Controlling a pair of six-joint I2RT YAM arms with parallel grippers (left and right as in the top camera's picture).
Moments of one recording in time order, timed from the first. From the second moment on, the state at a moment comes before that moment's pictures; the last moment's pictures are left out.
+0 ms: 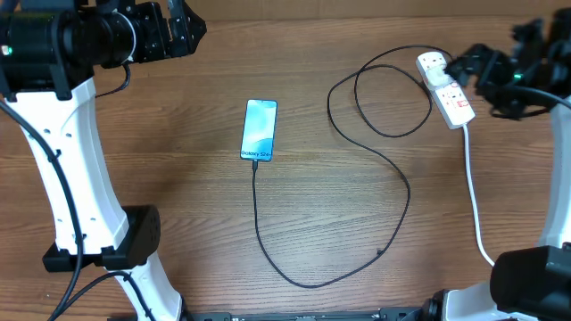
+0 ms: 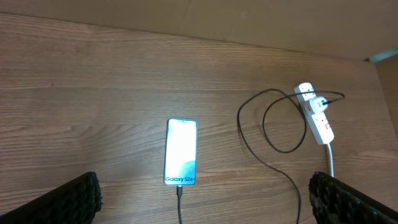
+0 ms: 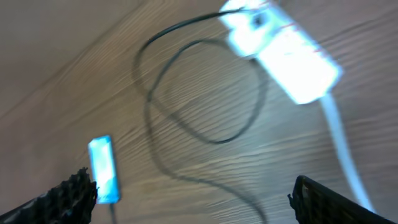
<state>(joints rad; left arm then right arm) 0.01 2.01 2.85 -1.69 0.34 -0.19 -0.30 1.68 1.78 -1.16 -0.38 0.25</state>
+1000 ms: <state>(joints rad) 0.01 2.01 2.84 -1.69 0.11 -0.24 -0.37 2.02 1.78 -0.81 -0.12 0.33</state>
